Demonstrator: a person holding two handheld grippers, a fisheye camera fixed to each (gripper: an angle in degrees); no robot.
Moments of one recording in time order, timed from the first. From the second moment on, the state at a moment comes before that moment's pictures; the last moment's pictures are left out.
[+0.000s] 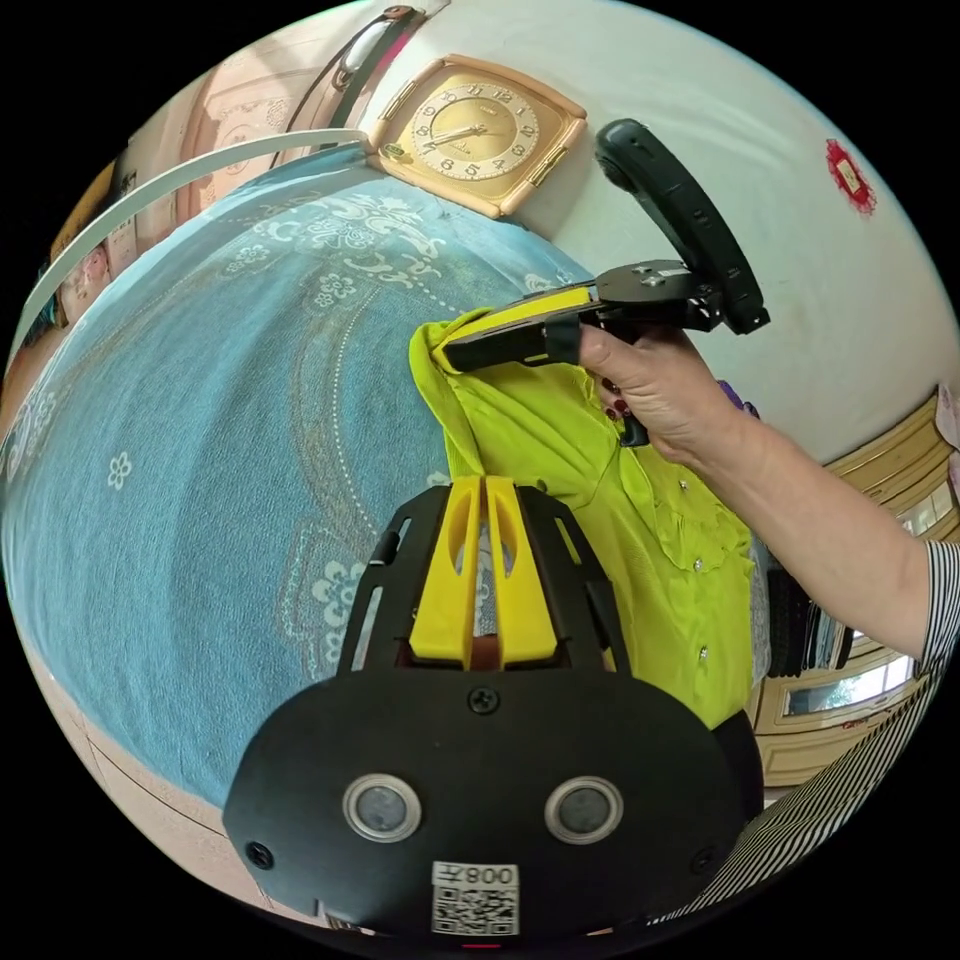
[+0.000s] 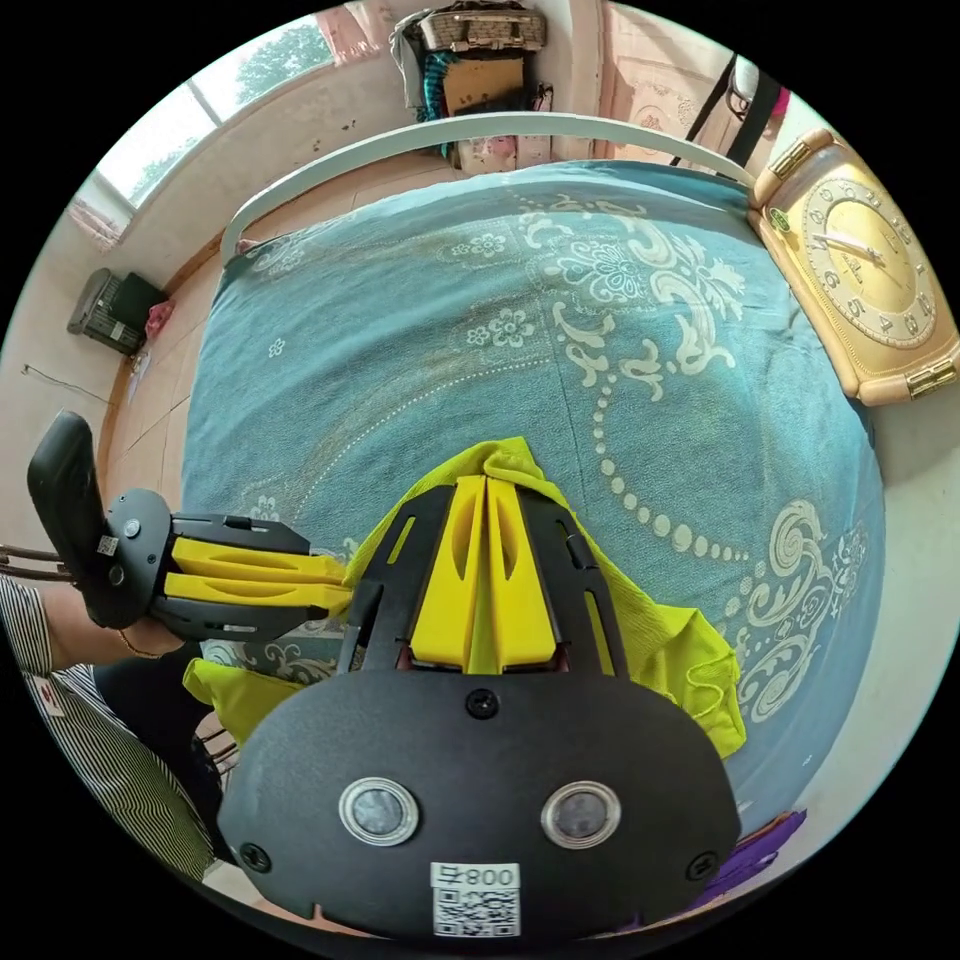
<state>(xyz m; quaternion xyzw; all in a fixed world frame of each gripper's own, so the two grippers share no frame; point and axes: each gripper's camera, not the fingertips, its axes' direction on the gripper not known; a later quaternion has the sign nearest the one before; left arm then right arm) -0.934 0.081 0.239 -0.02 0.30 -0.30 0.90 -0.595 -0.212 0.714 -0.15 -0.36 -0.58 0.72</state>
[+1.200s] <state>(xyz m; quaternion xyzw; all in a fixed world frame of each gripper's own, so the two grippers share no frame) -0.846 -0.011 0.201 -0.09 0.19 -0.29 0.93 -0.103 -0.331 0.668 -0.22 -0.47 -0.24 0.82</state>
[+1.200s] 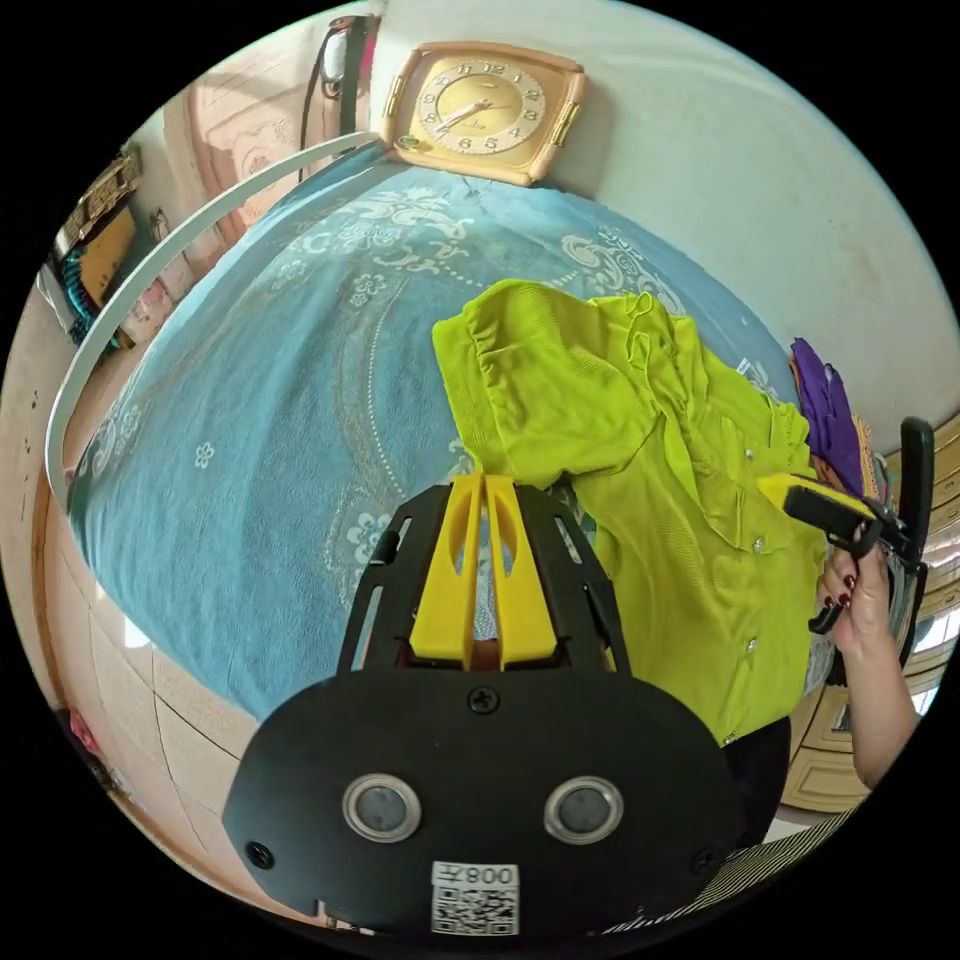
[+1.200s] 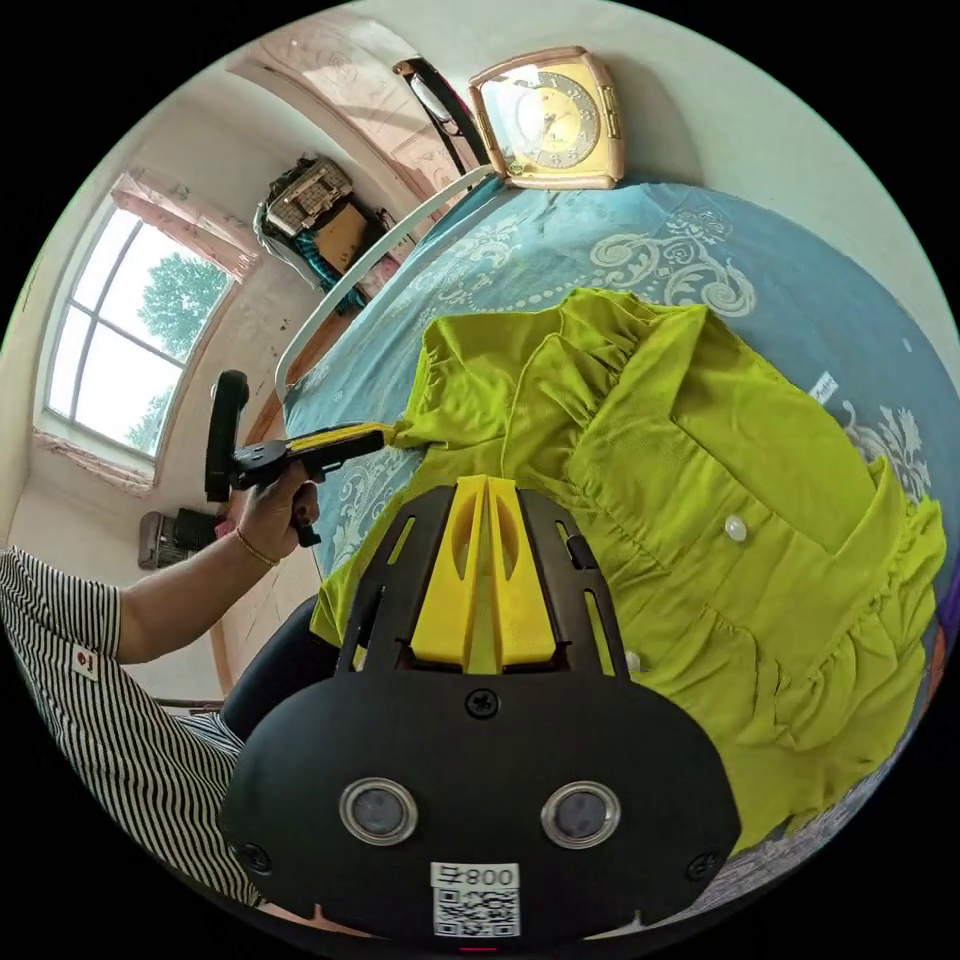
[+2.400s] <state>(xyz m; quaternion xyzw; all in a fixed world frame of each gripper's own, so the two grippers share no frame) -0.676 -0.364 0.355 -0.08 0.23 -0.03 0.97 0.186 -0.578 0.693 -0.24 -0.26 -0.18 0.92</state>
